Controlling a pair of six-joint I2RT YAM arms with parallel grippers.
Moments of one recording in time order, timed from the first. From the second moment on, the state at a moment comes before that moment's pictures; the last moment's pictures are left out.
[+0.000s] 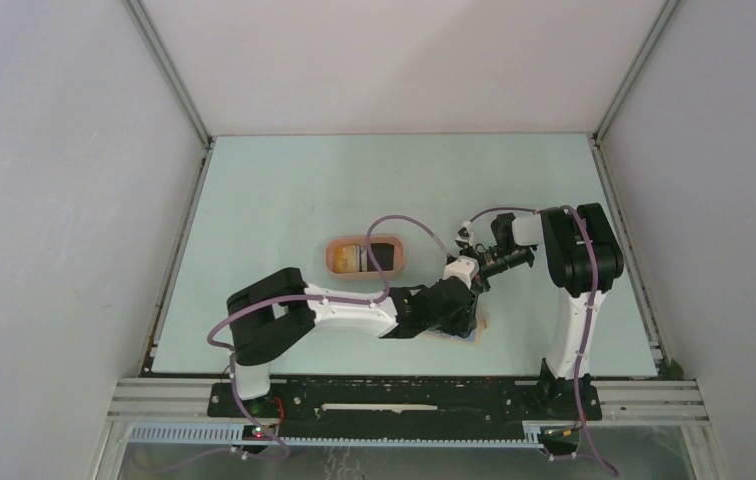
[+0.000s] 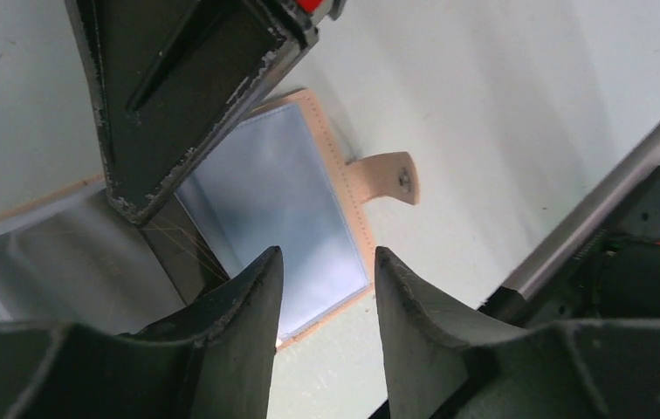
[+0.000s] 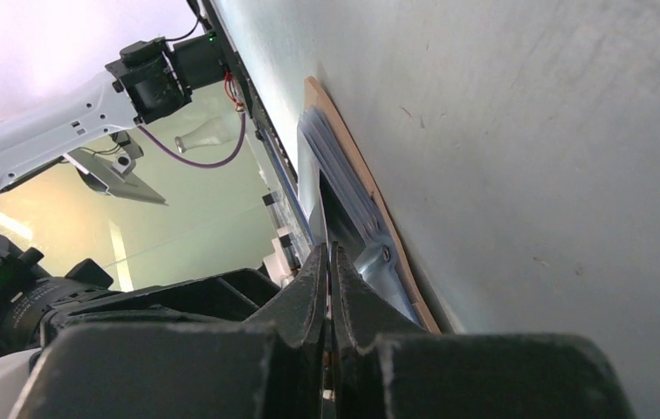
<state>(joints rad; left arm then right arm) -1.23 1.85 1.08 0.06 -0.17 -0.72 0.16 2.06 1.04 -0.70 -1.16 -0.08</state>
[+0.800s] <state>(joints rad) -1.25 1.89 1.15 -0.19 -0.36 -0.74 0.16 2.05 1.04 -0.69 -1.14 -0.08</state>
